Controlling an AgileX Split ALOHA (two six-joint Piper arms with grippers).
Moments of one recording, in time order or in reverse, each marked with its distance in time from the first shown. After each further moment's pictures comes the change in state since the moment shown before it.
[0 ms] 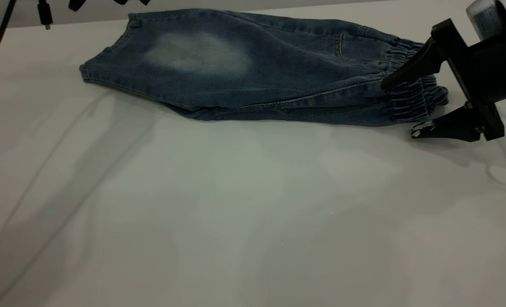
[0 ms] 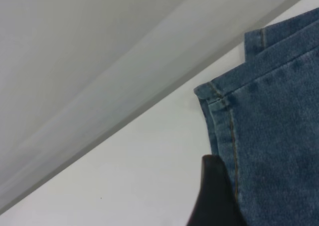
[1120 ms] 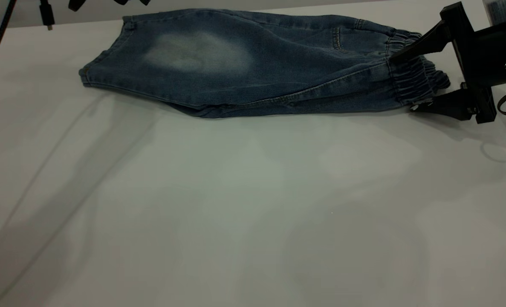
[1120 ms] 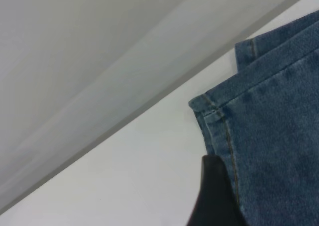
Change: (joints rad) left arm 0.000 0.000 0.000 0.000 -0.003 0.001; right arm -0.041 0.068 -0.083 0.160 0.026 -0.024
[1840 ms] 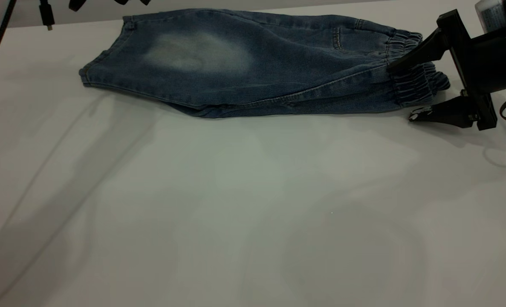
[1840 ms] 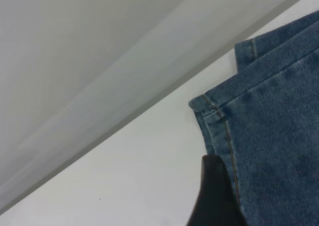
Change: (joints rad) left arm 0.000 0.000 0.000 0.000 -0.001 0.000; right arm 0.001 -0.001 0.000 -0.090 0.013 0.017
